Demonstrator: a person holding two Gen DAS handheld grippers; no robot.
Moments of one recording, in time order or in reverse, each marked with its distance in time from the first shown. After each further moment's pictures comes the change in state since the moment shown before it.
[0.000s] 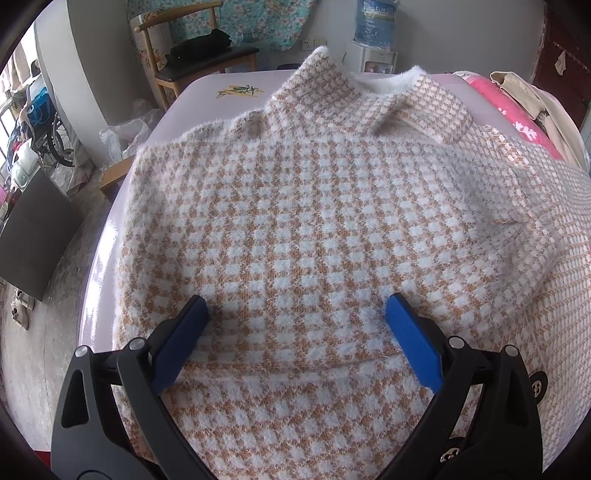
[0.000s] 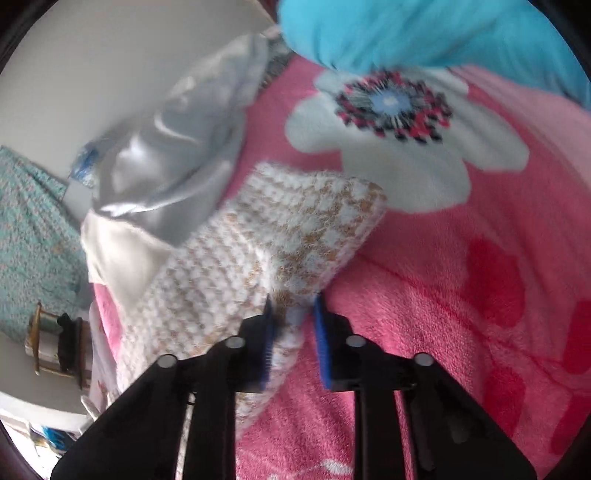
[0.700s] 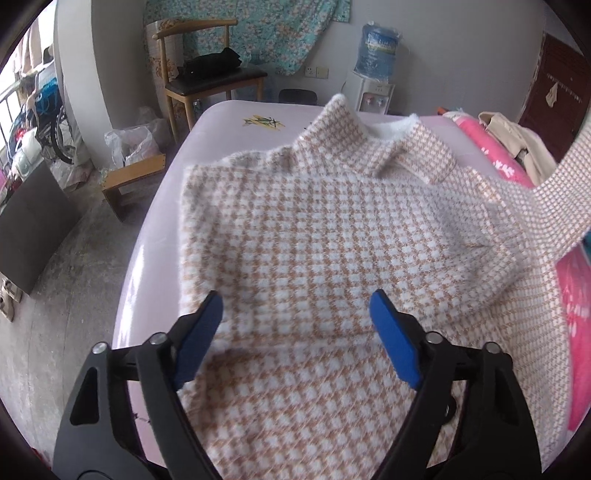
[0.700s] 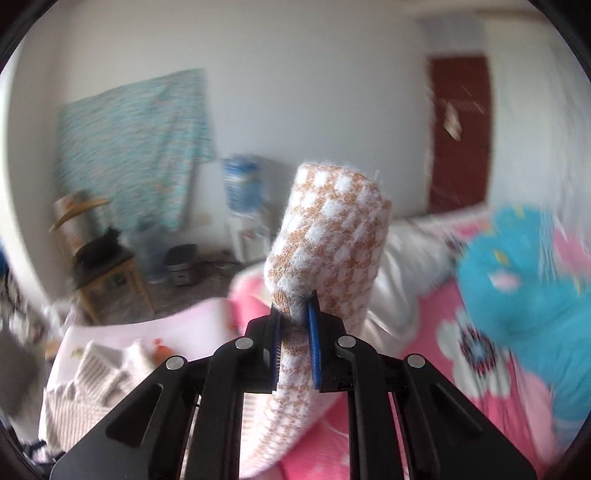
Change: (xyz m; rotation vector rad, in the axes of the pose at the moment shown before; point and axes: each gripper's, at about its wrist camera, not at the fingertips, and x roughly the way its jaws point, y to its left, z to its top) left arm -0.062 0.048 -0.016 -0.079 -0.102 -0.090; right arm -0.217 0.281 -0.130 -0.817 -0.463 0.185
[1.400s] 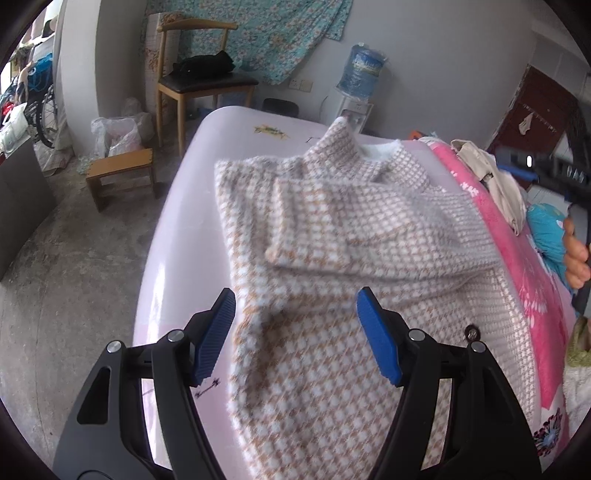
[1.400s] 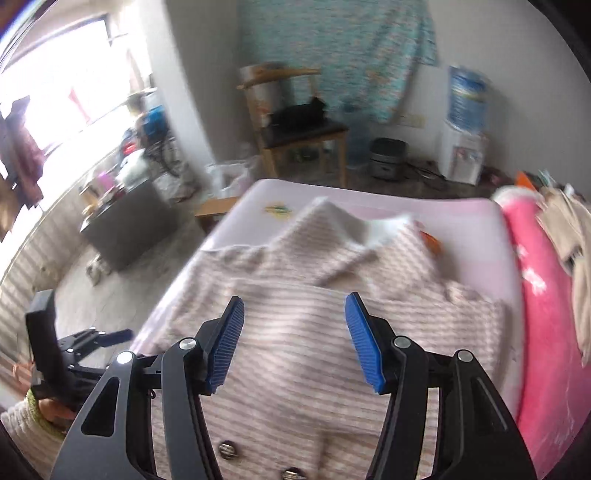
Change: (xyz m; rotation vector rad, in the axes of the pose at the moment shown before) left arm -0.040 0.058 -0.013 -0.049 -0.045 -0.174; right arm 0.055 0.183 -0.112 -0.167 0.423 0.606
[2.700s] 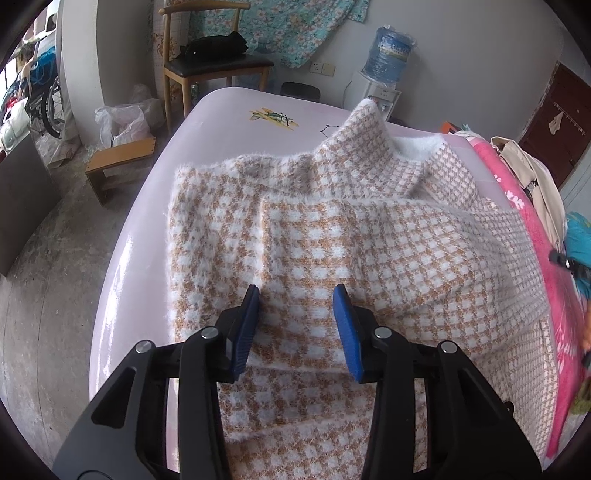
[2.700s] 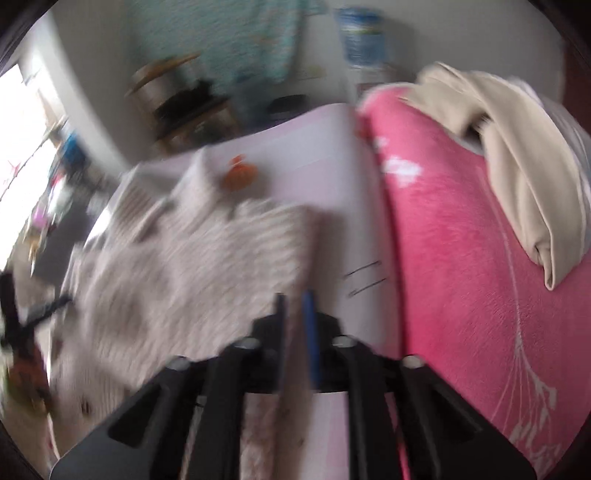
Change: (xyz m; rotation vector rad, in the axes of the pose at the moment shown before) left arm 0.099 -0.016 0.042 -0.037 0.070 0.106; right arm 0.023 -0.159 -0.073 0.060 0.122 -0.120
